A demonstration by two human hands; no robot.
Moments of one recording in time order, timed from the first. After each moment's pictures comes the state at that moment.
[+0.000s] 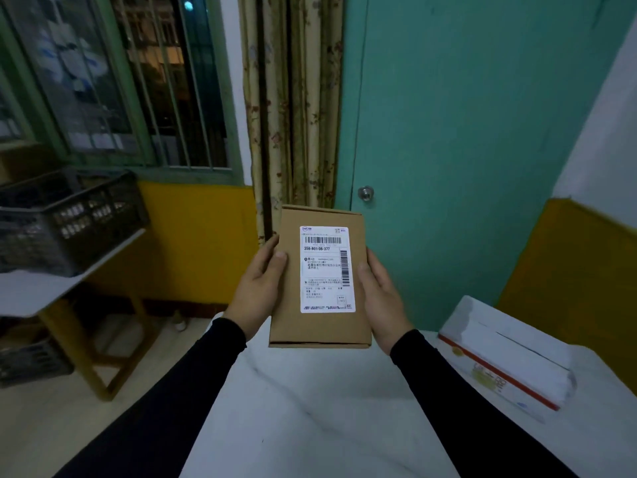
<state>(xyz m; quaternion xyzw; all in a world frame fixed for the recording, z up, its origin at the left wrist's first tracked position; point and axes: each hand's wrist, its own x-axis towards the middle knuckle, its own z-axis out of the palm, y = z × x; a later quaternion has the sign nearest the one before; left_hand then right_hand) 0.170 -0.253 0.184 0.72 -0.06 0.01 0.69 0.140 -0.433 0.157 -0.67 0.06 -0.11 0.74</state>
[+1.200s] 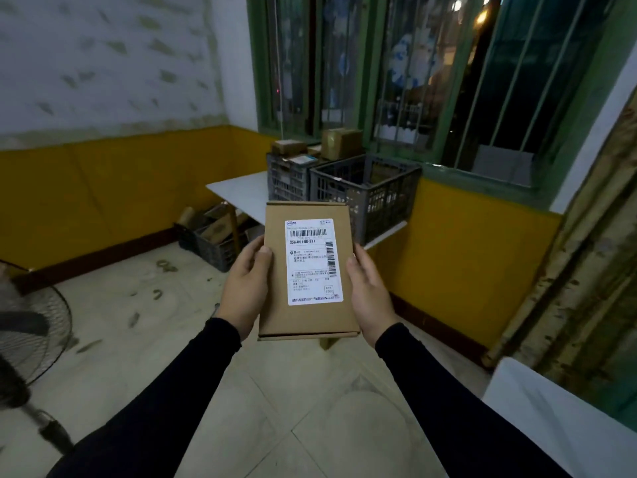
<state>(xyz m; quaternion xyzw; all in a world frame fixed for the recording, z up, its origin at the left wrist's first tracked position) 0.090 0.329 0.165 0.68 0.22 0.31 0.63 0.183 0.181 0.148 -0.64 -0.17 0.17 0.72</state>
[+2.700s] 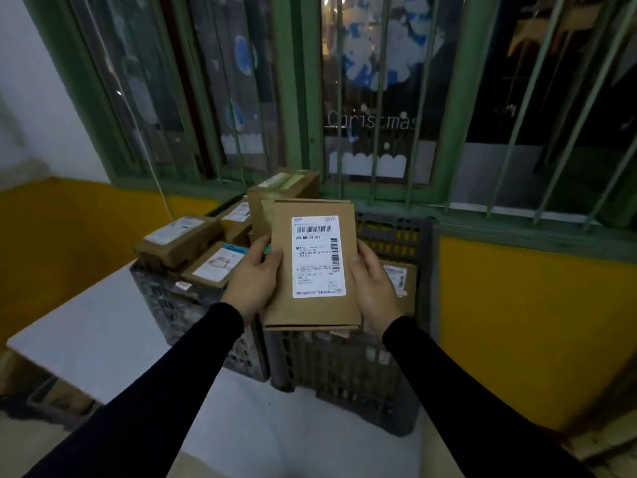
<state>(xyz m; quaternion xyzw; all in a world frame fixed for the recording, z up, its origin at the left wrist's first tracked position) 0.861 0.740 0.184 0.81 0.09 0.13 0.57 0.880 0.555 0.150 -0.69 -0.03 0.05 0.73</state>
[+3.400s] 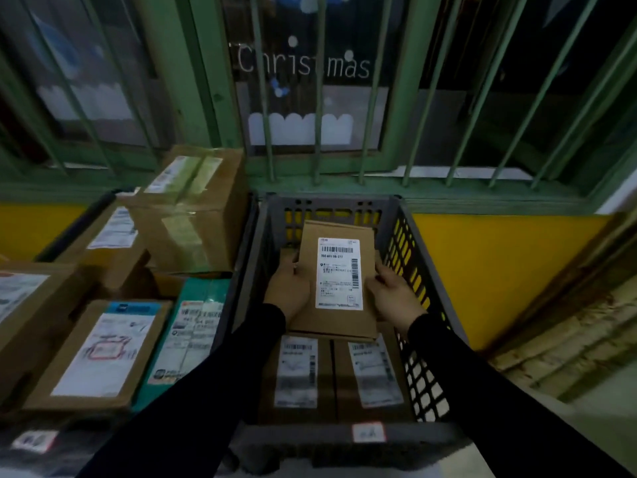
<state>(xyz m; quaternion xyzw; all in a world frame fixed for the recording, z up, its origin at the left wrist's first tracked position) 1.100 0.696 0.080 0.84 0.01 -0.11 0.52 1.050 0.524 0.064 -0.82 0.20 0.02 0.54</state>
